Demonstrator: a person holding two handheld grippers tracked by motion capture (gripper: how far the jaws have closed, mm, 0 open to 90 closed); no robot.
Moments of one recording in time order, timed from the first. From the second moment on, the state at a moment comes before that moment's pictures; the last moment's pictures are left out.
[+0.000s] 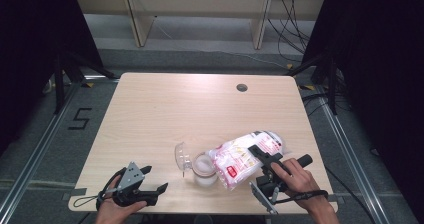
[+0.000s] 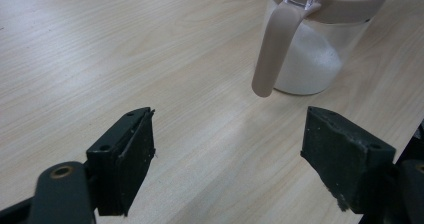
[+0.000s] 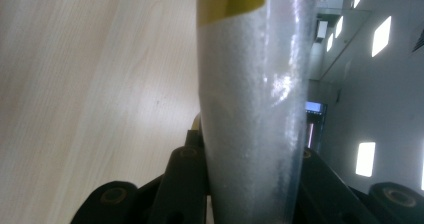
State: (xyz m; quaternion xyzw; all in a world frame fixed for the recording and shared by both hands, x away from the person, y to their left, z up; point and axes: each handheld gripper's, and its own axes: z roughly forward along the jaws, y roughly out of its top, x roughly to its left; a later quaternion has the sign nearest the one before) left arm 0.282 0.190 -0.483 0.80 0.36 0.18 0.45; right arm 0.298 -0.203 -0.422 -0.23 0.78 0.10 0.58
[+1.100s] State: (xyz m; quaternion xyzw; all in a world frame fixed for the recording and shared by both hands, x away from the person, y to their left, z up) left arm 0.282 0.190 -0.482 0.80 0.36 0.18 0.45; right arm 0.343 -0.239 -0.451 0.03 0.84 0.31 0.44
